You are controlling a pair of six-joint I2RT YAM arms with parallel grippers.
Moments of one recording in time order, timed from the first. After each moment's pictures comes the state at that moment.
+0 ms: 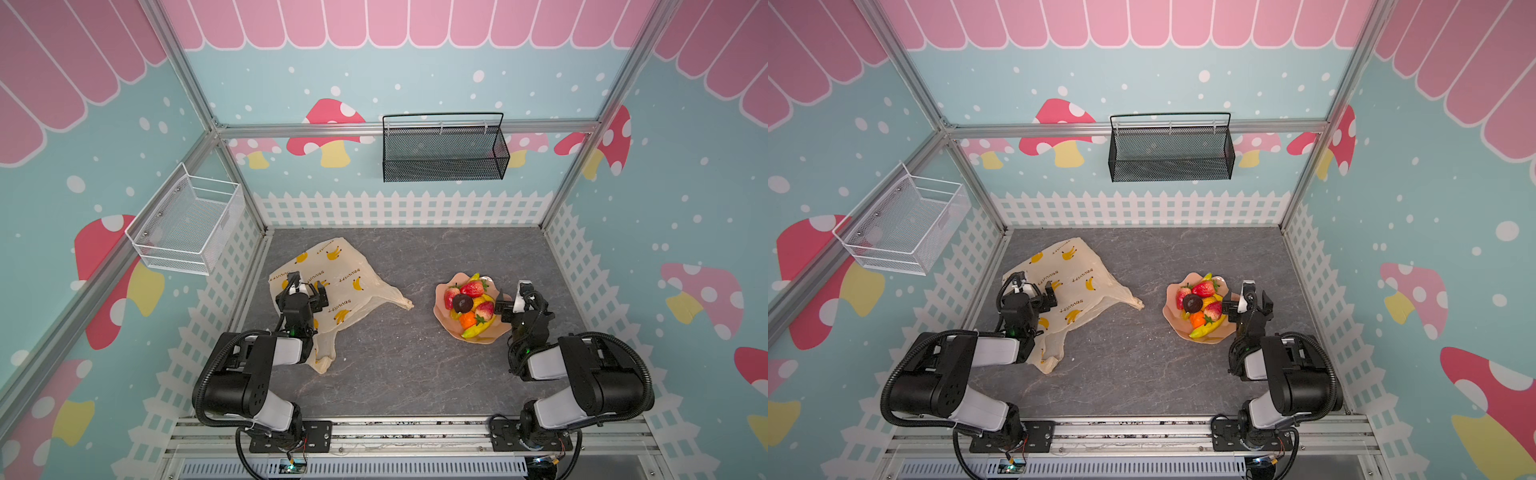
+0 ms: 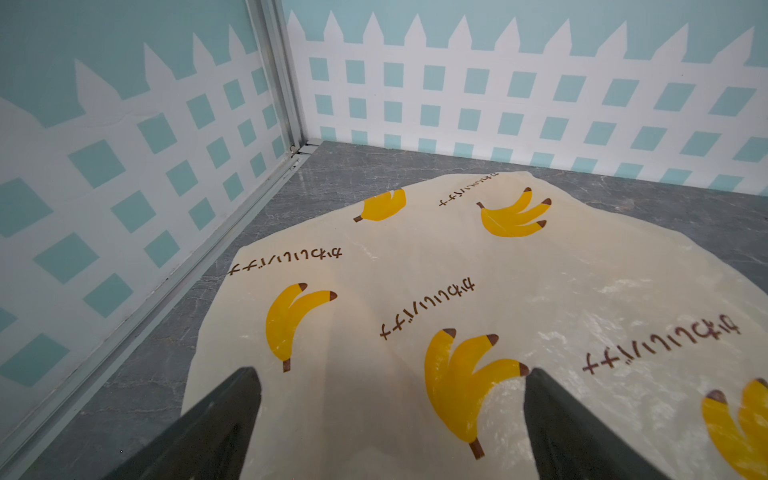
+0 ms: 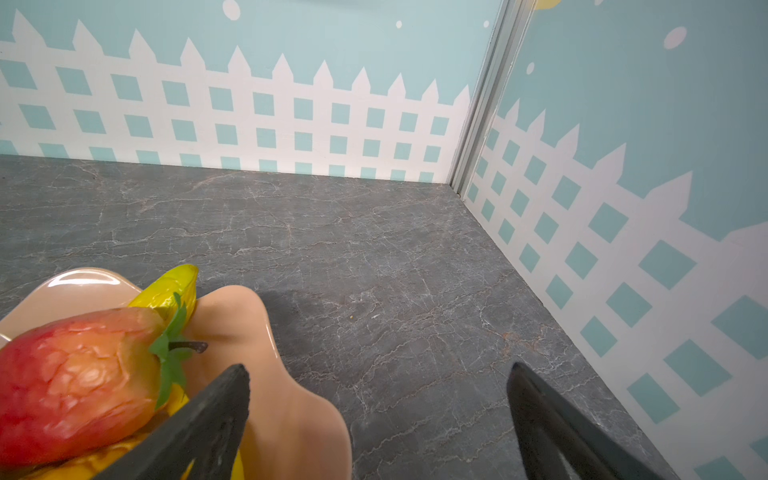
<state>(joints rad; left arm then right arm) -0.07 1.53 0.37 0.87 -0.29 -0.09 0.03 1.51 0.18 1.21 0.24 -0.12</state>
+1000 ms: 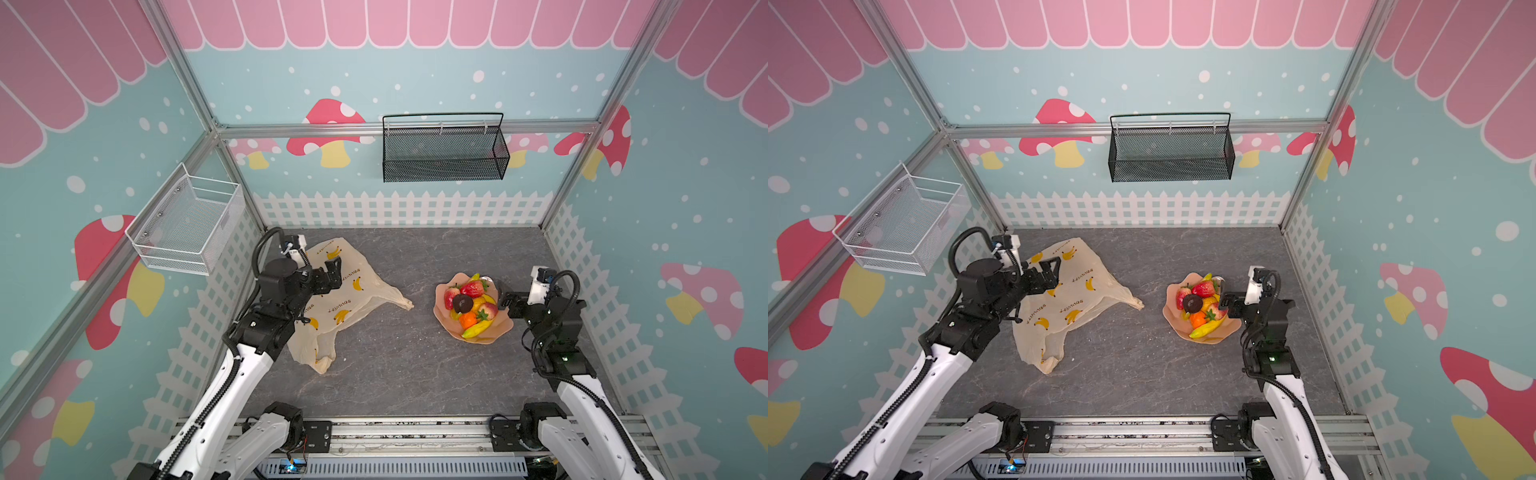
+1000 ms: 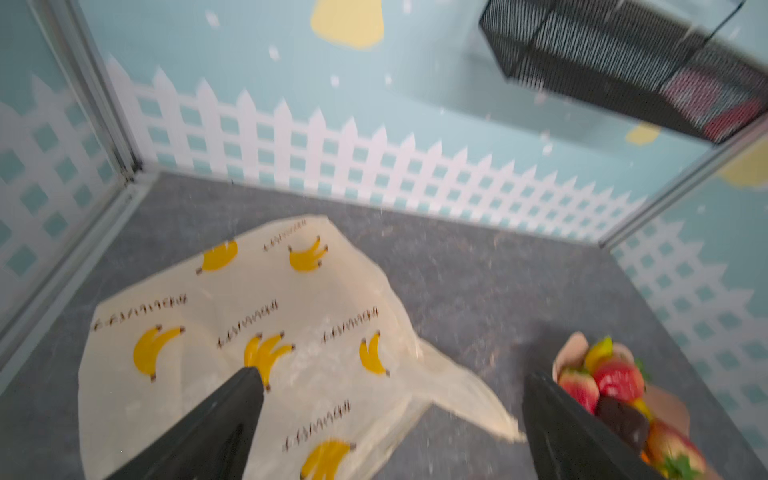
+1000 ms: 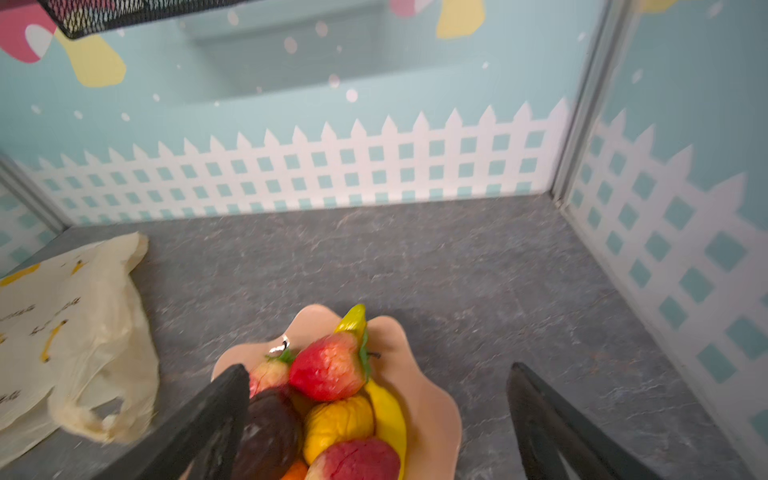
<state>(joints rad) -0.29 0.99 1.00 -0.43 -0.06 -0.34 0.03 0.77 0.50 0.04 -0.10 0.12</state>
